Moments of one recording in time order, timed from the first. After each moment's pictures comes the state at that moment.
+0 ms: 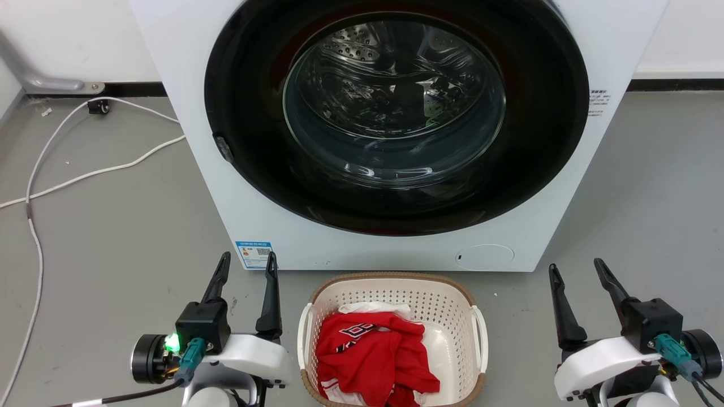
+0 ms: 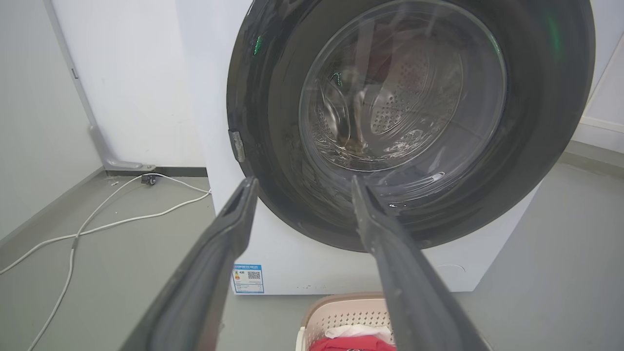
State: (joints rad) left arm -0.10 0.05 -0.13 0.21 -0.13 0.05 -0.24; right arm -0.04 -0.05 -0.01 0.16 0.01 0.13 -0.16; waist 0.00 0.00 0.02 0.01
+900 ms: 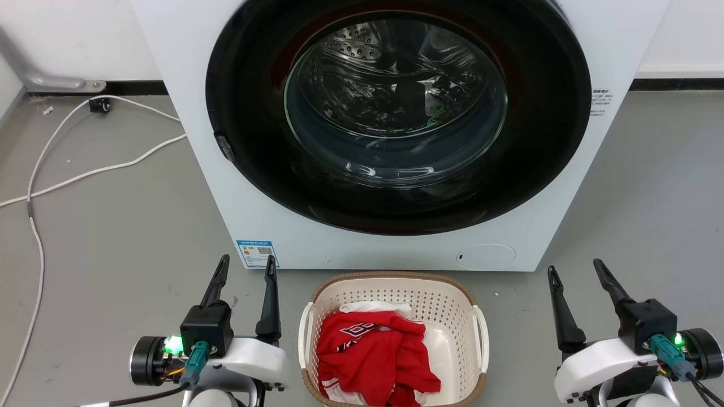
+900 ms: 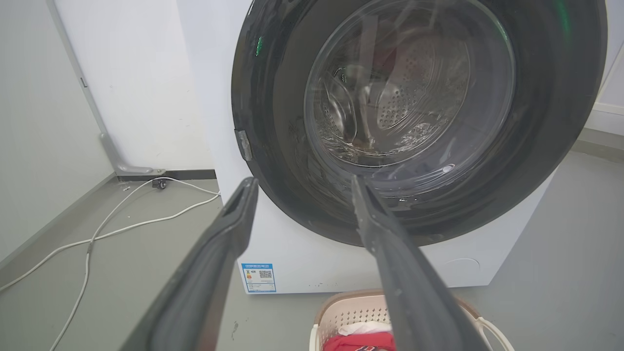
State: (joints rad) left arm -0.10 0.05 -0.13 0.23 -0.08 0.06 -0.26; right arm -0.03 -0.05 -0.01 0.14 -0.04 0.13 -0.15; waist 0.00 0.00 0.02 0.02
